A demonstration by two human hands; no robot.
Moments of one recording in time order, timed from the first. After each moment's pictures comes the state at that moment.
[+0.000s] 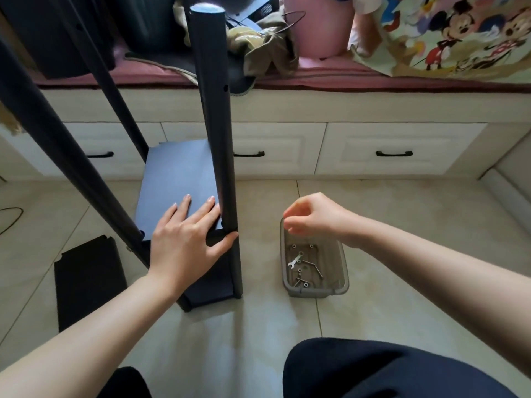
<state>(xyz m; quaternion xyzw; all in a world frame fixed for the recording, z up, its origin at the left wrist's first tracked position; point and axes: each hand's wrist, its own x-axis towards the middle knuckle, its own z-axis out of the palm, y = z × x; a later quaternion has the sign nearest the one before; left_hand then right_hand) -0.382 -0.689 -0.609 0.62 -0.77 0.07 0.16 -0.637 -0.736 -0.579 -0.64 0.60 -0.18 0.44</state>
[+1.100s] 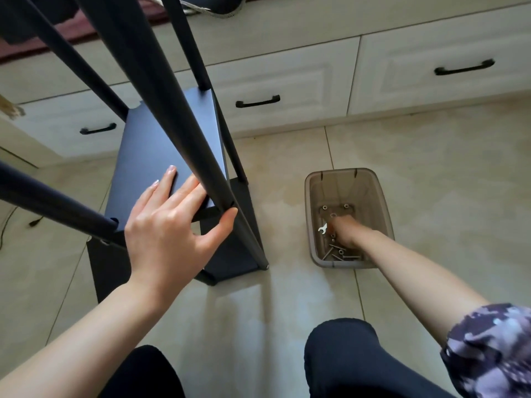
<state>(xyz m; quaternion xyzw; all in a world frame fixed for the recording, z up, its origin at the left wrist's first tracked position) -0.384 -0.690 -0.627 0.60 -0.76 0.13 0.21 -0.674 -0.787 -0.853 -0.69 0.64 0.12 0.33</state>
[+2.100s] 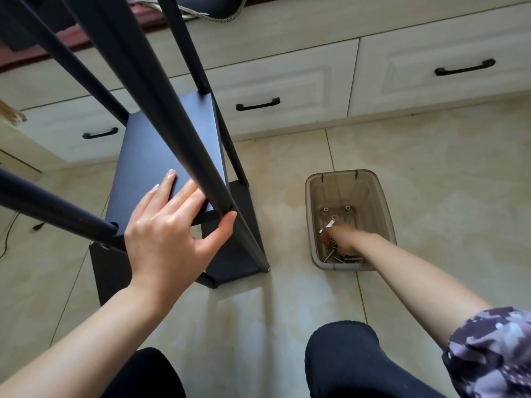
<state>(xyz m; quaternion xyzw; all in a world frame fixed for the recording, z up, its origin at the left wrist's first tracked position) -0.384 -0.690 -0.628 0.59 -0.76 0.15 0.22 -0.673 -0.783 -0.856 -0.74 0.57 0.17 0.33</state>
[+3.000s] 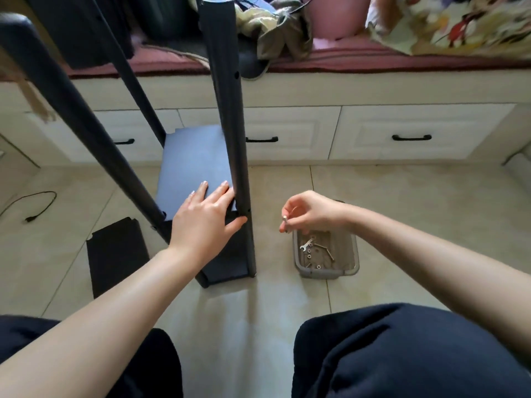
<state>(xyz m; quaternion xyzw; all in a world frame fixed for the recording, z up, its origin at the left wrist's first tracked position) -0.388 -0.681 -0.589 0.66 -0.75 -0.02 0.05 -0.624 -0.741 -0.610 -0.69 0.48 -0.11 0.53</state>
